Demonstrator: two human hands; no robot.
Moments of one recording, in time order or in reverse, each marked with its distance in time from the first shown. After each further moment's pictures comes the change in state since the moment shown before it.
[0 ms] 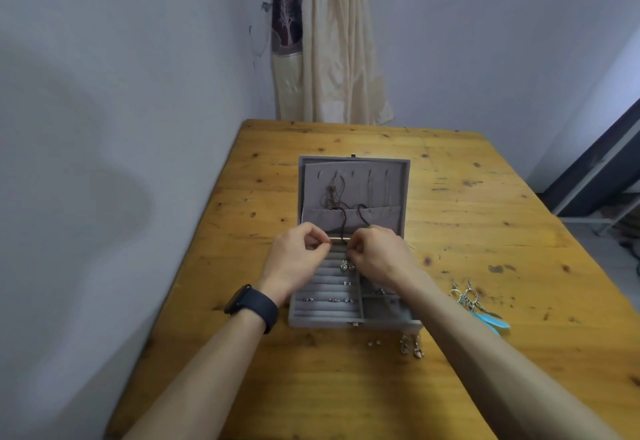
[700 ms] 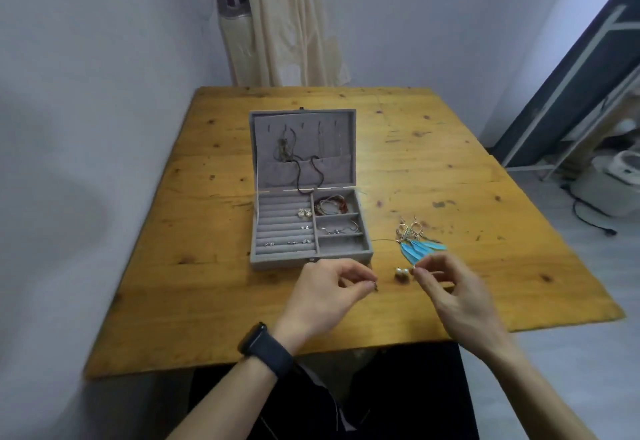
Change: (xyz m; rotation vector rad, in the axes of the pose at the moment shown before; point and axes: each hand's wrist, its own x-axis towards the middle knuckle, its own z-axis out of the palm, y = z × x) left_hand -0.131 0.056 0.069 -0.172 -0.341 0.130; right_hand -0.220 0.092 -0.026 0.710 0.245 0.213
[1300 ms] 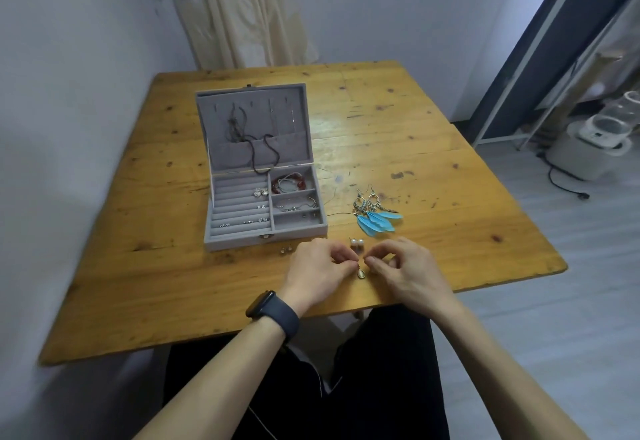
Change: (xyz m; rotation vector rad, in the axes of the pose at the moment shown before) left_hand 0.024 0.007 0.065 0.303 -0.015 -0.118; right_hand 0.004 0.036 -0.012 -0.258 -0.135 -0.007
